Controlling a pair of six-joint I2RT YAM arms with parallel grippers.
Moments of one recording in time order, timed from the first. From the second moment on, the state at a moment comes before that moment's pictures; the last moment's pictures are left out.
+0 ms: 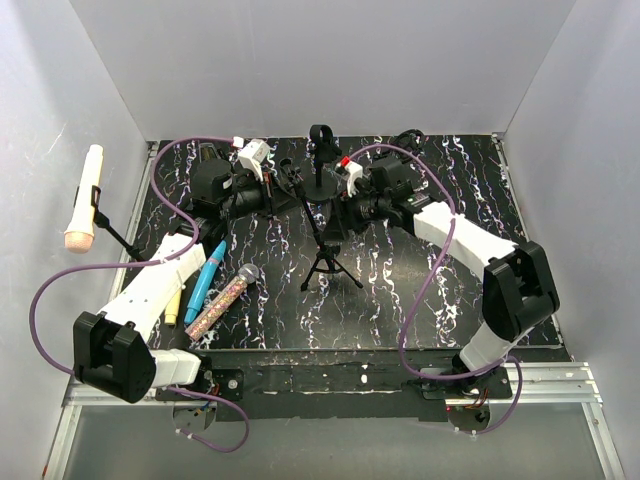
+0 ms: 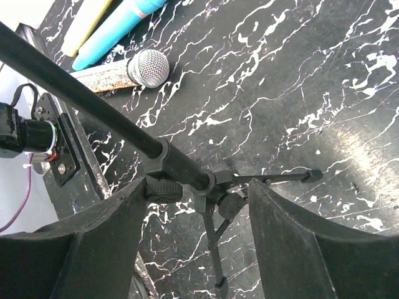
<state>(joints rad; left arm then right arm) -0.35 1.29 1.06 -0.06 0.61 -0.36 0.56 1.65 1.26 -0.30 -0.67 0.14</state>
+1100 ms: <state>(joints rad) -0.35 1.29 1.10 -0.09 0.63 -0.27 0.56 1.61 1.22 -0.25 -0.61 0.10</state>
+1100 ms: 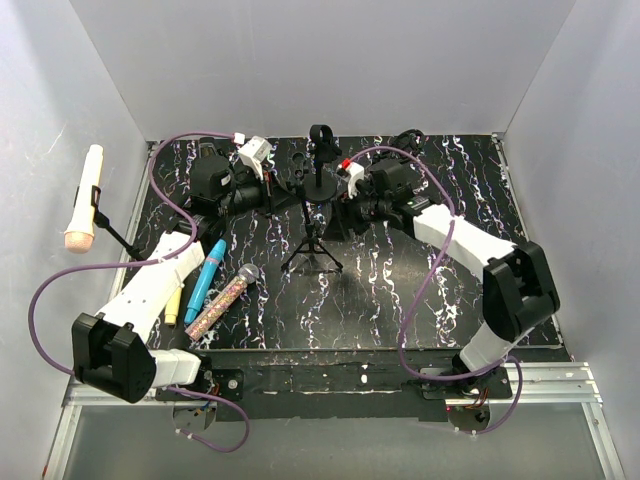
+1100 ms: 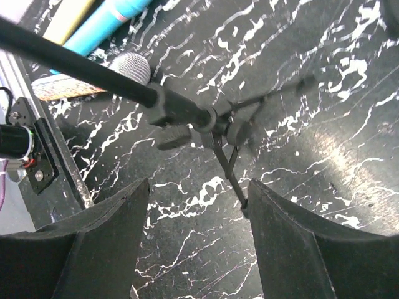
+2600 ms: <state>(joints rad) -0.42 1.52 1.06 -0.01 0.52 -0.09 0.53 1.01 0.99 -0.57 -0.54 -0.19</state>
